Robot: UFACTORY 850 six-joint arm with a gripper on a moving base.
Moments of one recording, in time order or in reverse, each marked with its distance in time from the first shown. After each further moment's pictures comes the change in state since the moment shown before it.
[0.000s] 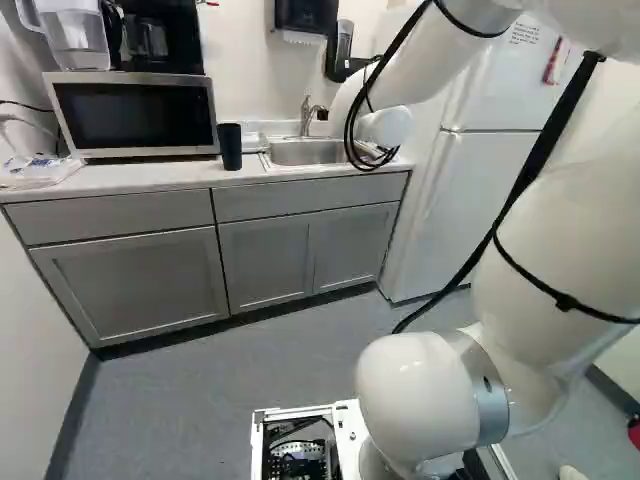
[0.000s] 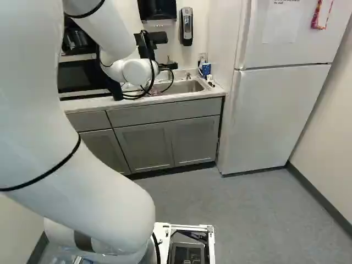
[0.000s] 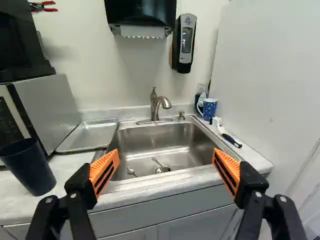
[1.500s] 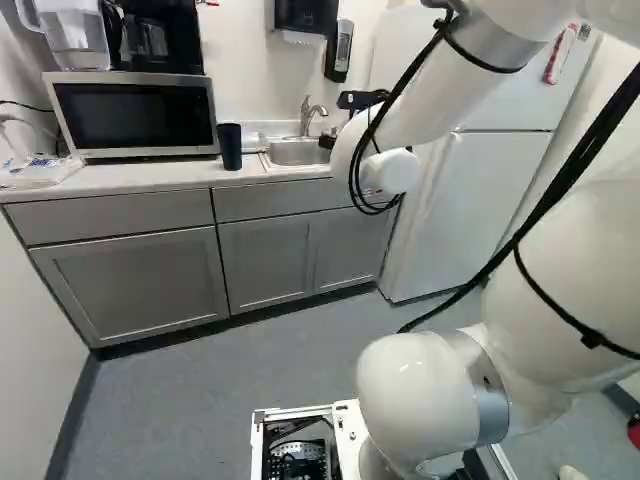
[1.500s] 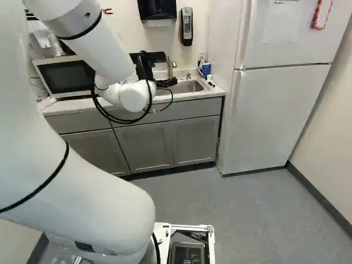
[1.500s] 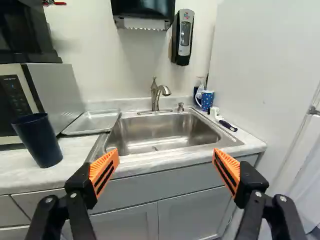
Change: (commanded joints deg) arm 0.0 5.6 14.6 0.0 10.1 0.0
